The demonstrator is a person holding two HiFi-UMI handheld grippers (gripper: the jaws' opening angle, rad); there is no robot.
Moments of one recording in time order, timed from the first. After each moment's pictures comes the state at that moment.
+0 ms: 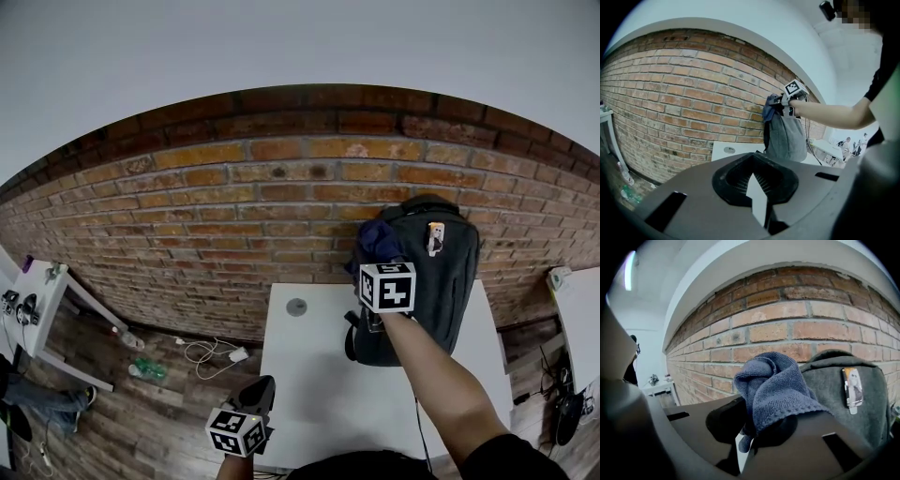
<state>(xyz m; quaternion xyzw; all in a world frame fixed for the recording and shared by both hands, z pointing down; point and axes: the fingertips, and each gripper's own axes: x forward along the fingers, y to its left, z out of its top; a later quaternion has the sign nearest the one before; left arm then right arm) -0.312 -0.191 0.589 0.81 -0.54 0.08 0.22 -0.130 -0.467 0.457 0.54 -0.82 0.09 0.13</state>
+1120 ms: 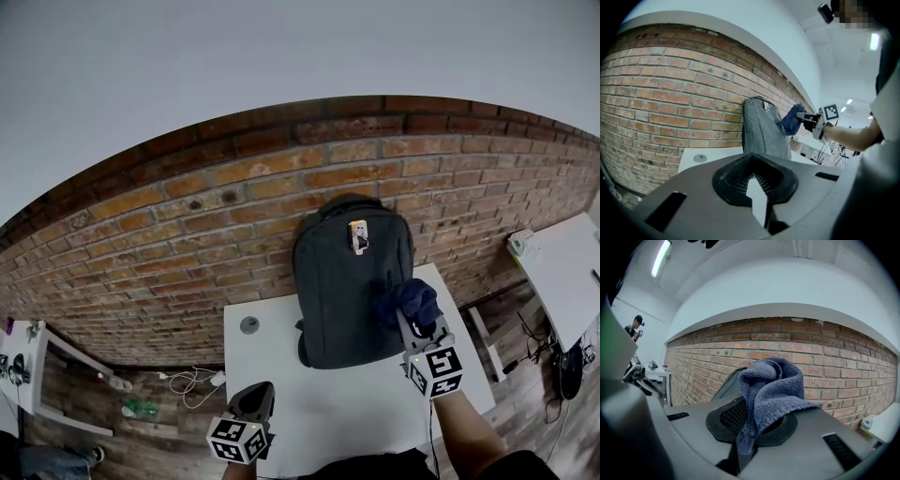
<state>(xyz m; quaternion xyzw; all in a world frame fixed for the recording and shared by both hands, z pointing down) -0.207 -0.211 0.566 0.86 -0.47 0.10 0.19 0.082 -0.301 0.448 0.58 -0.81 -0.04 0.09</state>
